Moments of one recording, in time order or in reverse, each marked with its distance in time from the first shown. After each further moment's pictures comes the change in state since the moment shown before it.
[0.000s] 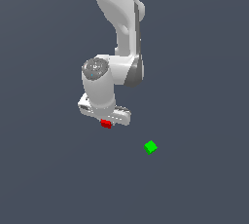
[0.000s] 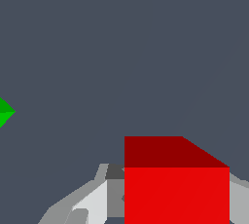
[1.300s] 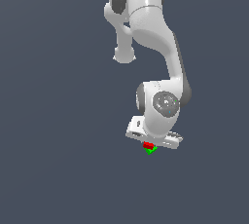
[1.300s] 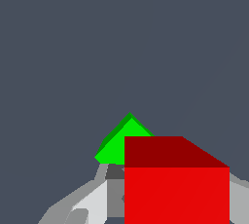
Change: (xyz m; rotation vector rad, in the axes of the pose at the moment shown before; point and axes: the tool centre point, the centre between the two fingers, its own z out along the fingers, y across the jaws) arm 0.023 -0.194 0.051 0.000 -0.002 -0.003
